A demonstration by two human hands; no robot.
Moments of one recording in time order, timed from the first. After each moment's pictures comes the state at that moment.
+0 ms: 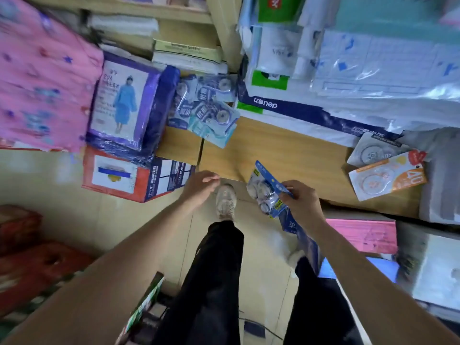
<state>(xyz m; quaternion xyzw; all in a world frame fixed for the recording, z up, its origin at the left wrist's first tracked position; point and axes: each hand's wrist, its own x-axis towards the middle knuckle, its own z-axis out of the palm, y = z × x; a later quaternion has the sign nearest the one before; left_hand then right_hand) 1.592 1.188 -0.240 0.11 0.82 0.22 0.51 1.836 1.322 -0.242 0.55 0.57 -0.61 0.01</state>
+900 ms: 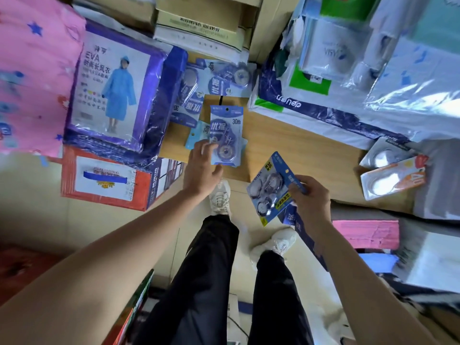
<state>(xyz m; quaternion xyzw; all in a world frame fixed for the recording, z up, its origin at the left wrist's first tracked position) 1.510 1.183 -0.324 0.42 0.84 0.21 0.28 1.753 1.302 -0.235 0.69 0.50 -0.53 -0.03</state>
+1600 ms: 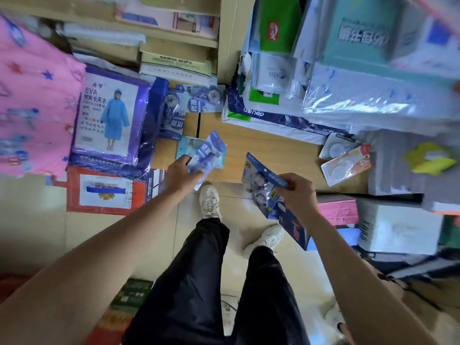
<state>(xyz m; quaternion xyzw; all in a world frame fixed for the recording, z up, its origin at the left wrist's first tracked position) 1.499 1.195 -0.222 0.24 0.85 0.18 0.43 1.771 1.315 -0.139 0.65 0.53 -0.54 0.00</state>
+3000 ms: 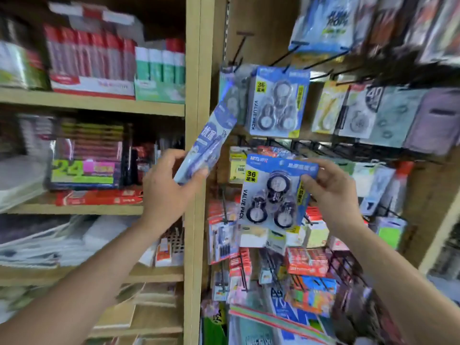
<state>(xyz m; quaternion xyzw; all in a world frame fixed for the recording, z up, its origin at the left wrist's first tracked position) 1.466 1.377 0.525 0.55 0.51 0.64 -0.17 1.759 1.470 0.541 0.28 0.69 -0.28 -0.60</state>
